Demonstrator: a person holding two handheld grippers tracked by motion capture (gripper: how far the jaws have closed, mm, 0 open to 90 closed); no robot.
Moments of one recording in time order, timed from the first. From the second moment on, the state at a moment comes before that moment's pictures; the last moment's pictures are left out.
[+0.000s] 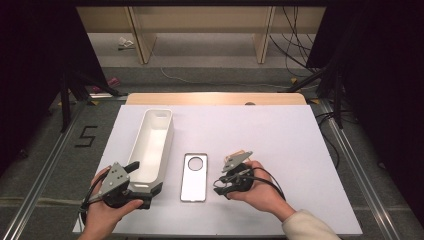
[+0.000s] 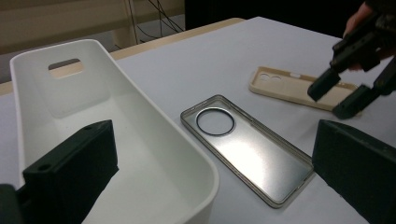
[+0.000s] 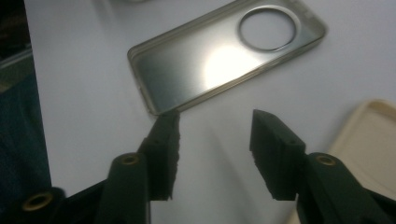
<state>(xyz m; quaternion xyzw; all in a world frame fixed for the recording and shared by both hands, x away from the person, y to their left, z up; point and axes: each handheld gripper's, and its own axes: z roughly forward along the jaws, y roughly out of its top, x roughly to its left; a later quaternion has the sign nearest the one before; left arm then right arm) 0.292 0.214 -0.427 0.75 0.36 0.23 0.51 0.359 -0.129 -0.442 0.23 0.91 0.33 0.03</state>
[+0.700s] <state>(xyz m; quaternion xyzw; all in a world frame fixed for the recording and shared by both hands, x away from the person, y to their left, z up) 0.298 0.138 -0.419 0.91 0.16 0.15 0.35 0.346 -0.258 -0.429 0.34 0.84 0.41 0.13</state>
